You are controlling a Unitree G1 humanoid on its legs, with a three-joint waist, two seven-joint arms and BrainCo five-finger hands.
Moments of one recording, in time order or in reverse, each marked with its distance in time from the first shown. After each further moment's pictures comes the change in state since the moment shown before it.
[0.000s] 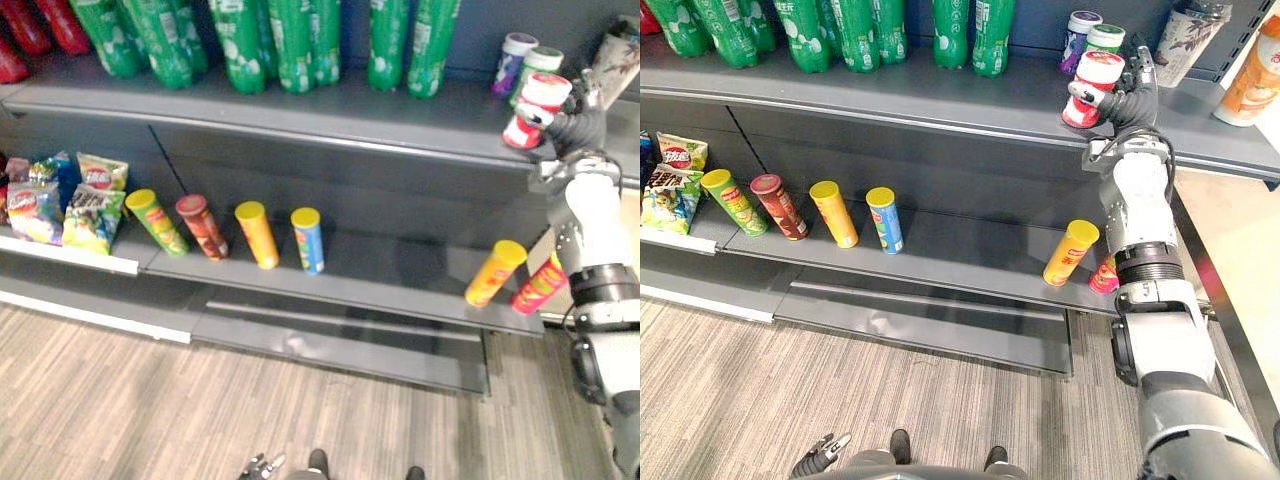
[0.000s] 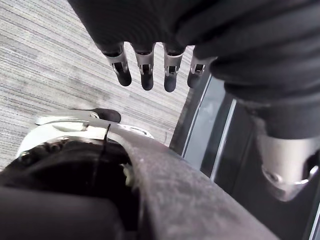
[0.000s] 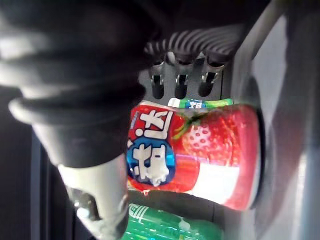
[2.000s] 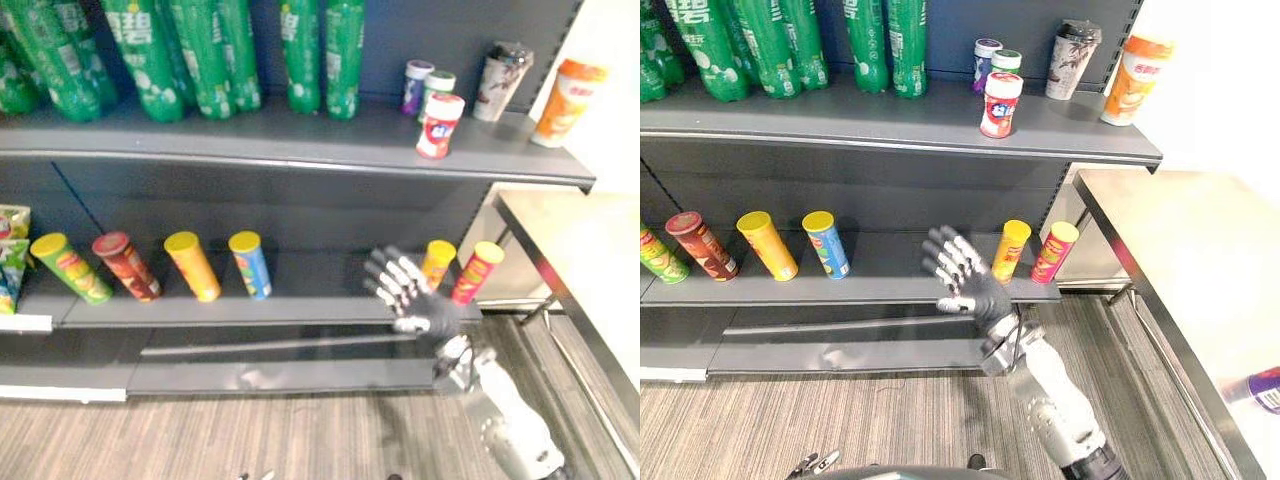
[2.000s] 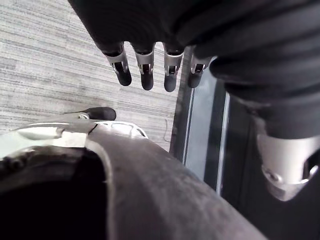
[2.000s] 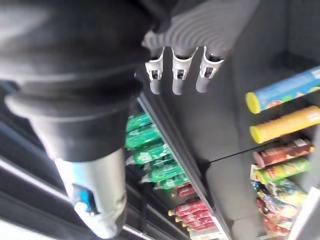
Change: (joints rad) left arm 0.001 0.031 -0.024 0.111 -0.009 -0.023 0.067; right arm 0.998 0.276 0.395 -0.849 0.315 0.048 0.426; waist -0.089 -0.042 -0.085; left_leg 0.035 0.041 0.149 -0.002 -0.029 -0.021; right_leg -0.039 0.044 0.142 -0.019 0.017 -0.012
